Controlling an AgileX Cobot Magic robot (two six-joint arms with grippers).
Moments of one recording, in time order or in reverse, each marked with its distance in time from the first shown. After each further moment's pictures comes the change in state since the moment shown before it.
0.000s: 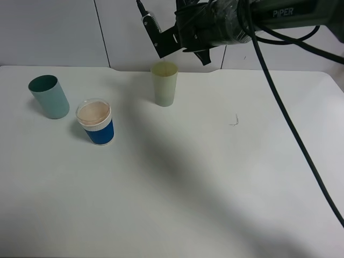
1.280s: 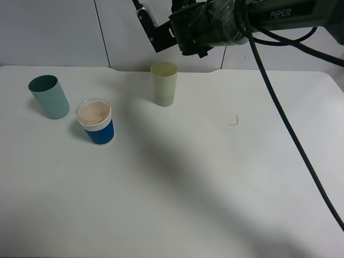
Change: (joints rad) left arm 0.000 0.000 0.000 0.000 0.000 0.000; right arm 0.020 0.000 0.000 -0.173 0.014 0.134
